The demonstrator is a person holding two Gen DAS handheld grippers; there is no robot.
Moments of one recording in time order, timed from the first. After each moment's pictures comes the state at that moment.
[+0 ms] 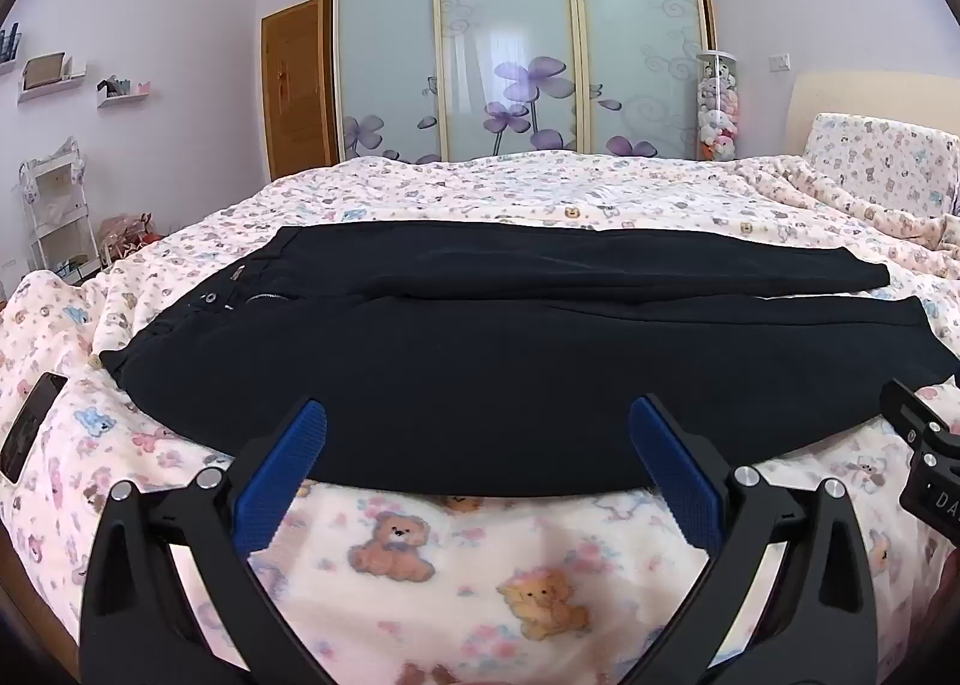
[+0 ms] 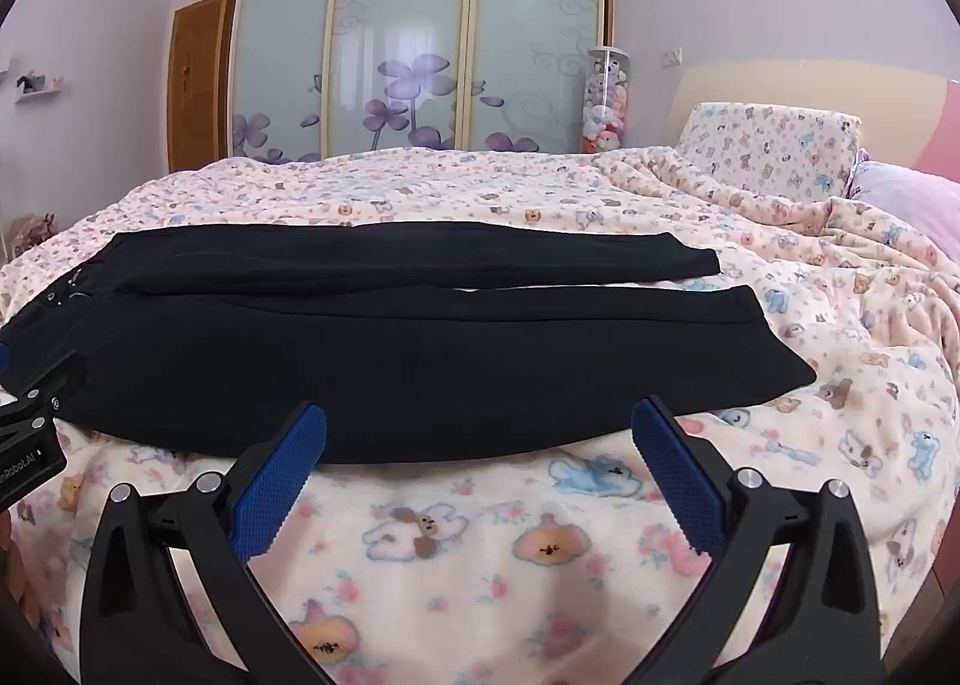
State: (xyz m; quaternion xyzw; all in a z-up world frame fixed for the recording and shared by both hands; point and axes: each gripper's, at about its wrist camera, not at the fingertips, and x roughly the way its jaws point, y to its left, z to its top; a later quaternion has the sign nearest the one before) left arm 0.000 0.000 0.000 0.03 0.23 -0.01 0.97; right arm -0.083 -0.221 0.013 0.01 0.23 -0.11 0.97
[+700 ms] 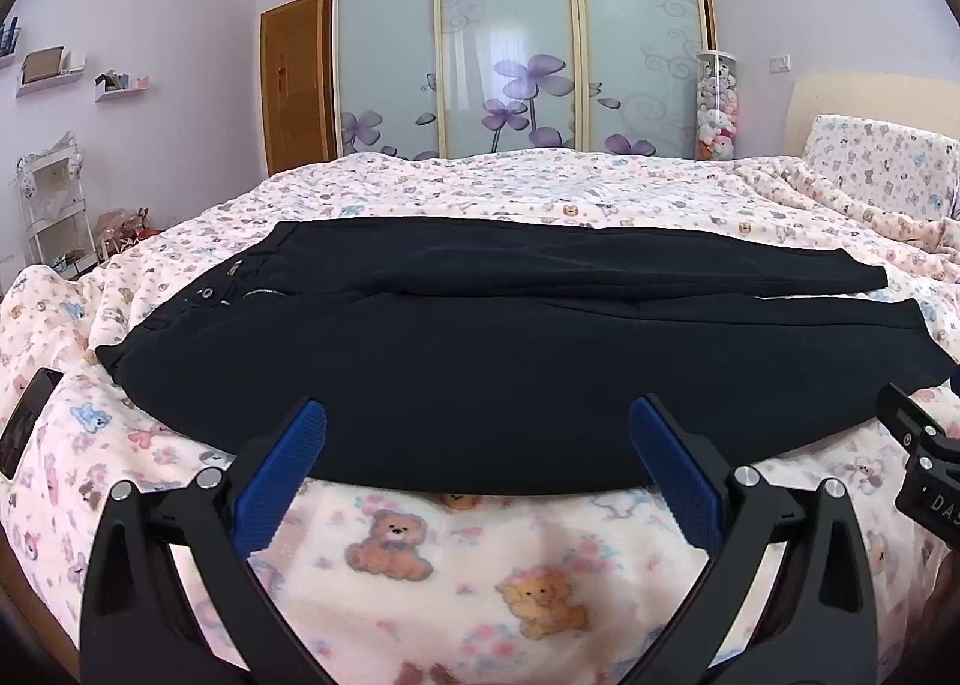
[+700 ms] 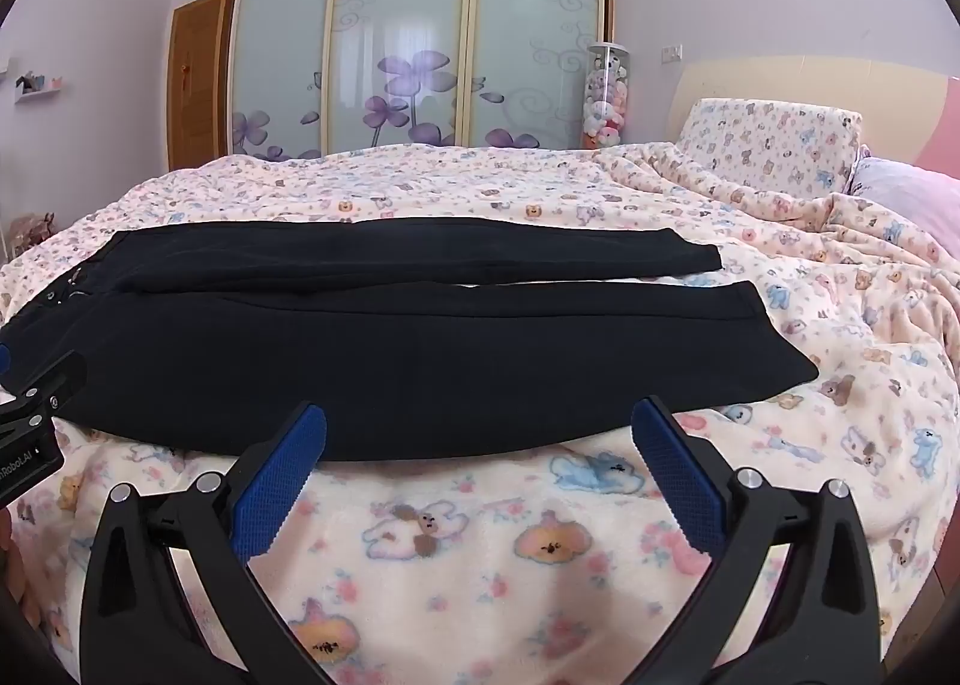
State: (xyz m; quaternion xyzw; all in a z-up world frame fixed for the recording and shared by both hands) left arm 0.000 0.001 0.000 0.02 0.23 -0.01 0.97; right arm -0.082 -0.221 0.012 0.01 0.23 -0.11 0.97
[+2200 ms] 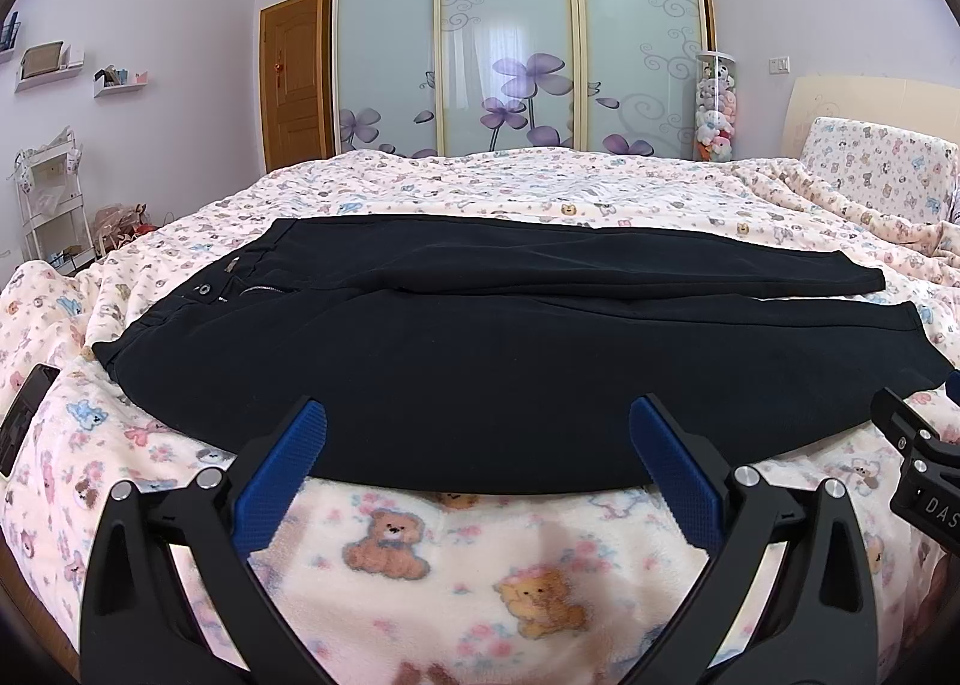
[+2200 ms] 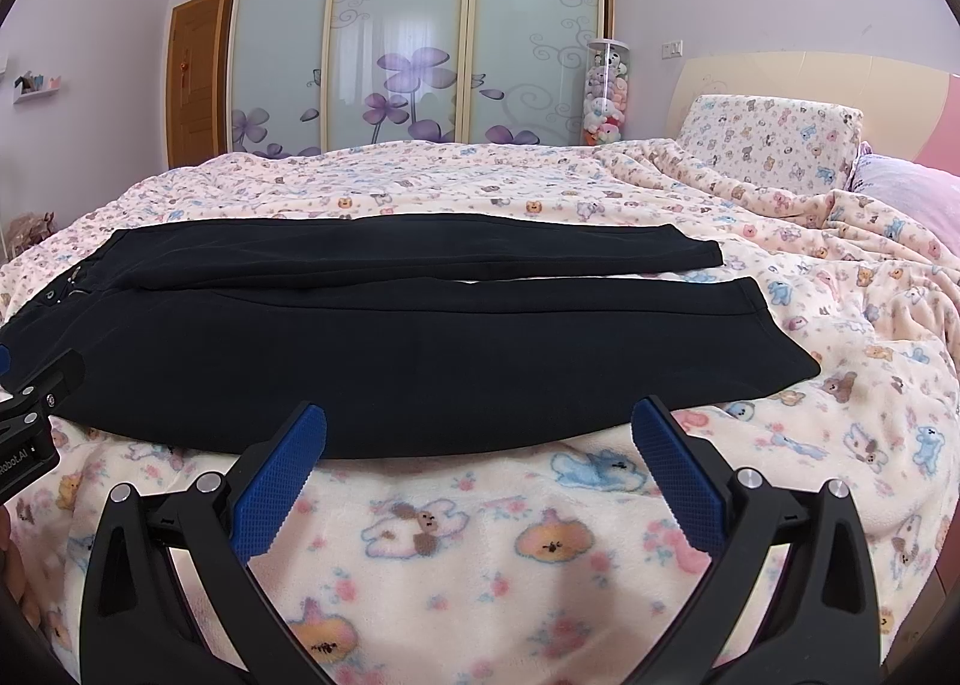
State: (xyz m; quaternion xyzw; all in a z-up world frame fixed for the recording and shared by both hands) left arm 0.001 0.002 0.000 0.02 0.23 -0.01 0.97; right arm -0.080 -0.222 0.011 0.01 0.24 -0.10 0.97
